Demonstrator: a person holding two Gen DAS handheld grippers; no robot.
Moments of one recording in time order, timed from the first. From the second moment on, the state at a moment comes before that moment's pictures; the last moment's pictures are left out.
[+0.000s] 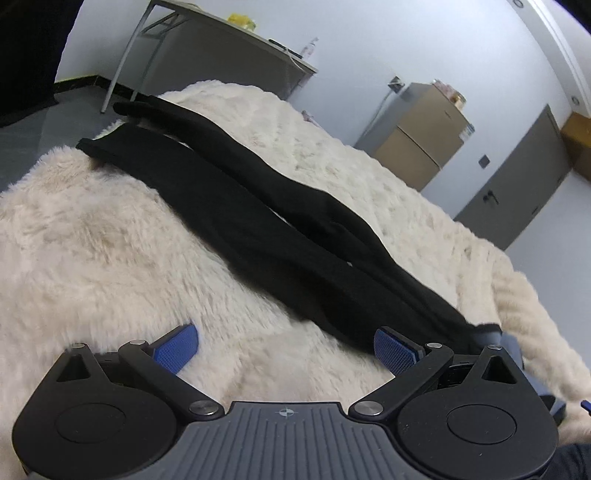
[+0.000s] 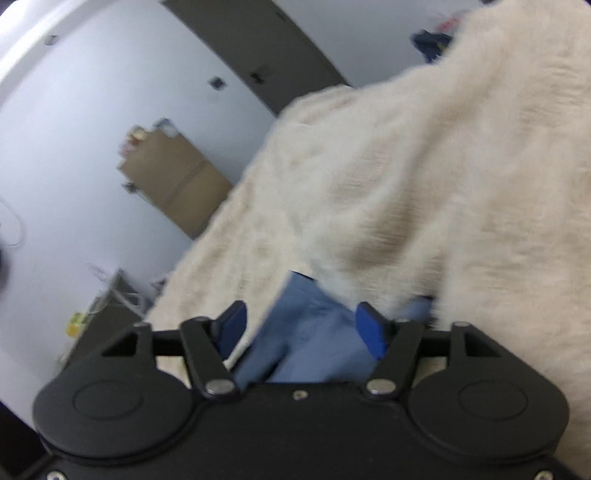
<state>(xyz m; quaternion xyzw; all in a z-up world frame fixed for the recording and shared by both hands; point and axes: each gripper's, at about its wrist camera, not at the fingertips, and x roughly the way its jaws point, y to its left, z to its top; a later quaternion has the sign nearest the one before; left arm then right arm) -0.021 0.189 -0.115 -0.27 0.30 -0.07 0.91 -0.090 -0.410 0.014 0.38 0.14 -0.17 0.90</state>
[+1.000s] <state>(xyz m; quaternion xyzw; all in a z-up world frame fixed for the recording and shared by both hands) 0.046 0.209 -0.082 -0.09 0.27 0.13 0.95 0.031 -0.330 -0.043 0.29 0.23 0.03 0.93</state>
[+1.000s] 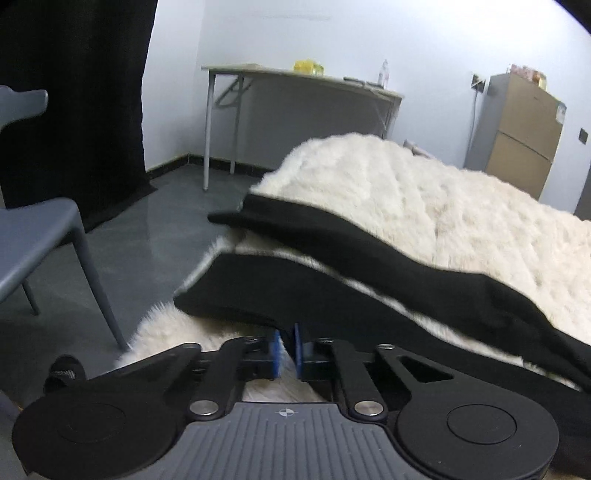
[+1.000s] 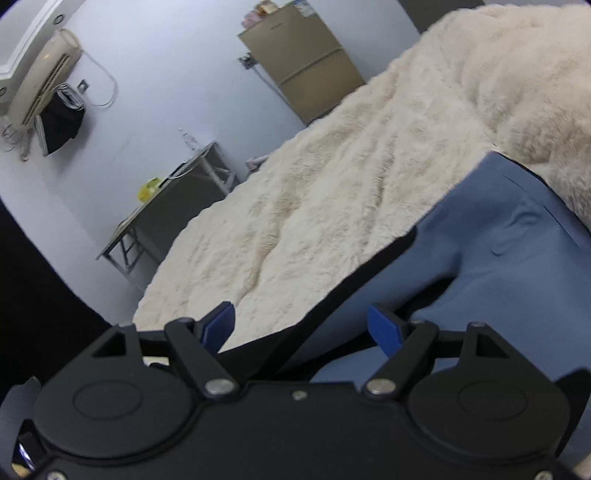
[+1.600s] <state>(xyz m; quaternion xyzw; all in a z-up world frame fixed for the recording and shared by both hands) -0.007 0.273 -0.022 -0.10 0.23 0.23 0.94 0.036 -0.317 -0.044 0.29 0.25 0.05 0.92</state>
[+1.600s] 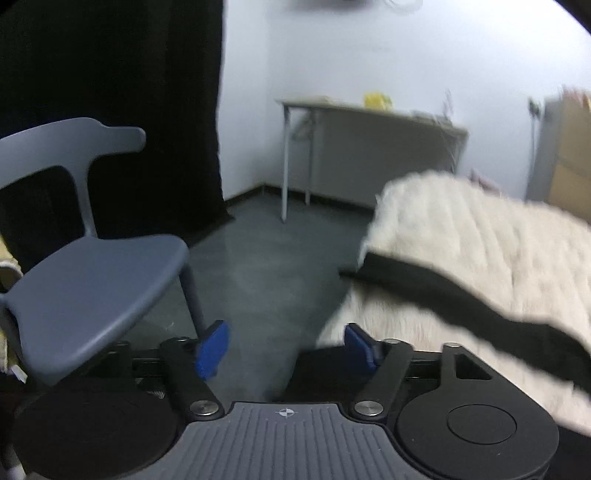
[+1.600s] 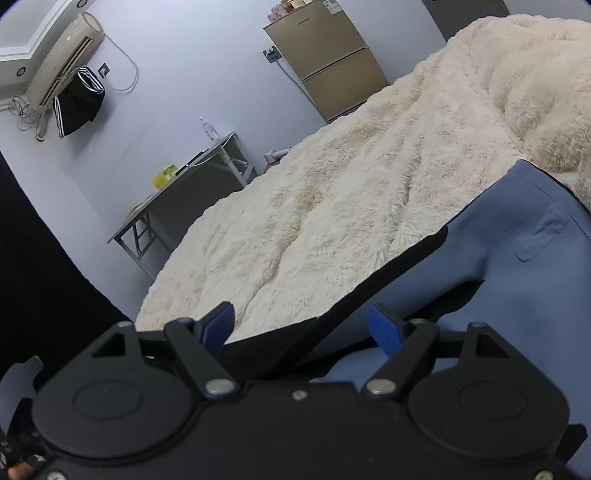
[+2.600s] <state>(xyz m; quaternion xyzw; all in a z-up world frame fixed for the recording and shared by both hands) 0.224 0.245 -0.082 -0.24 0.37 0.10 0.89 0.050 -0.305 -0.057 0.25 0.27 0.04 0.93</state>
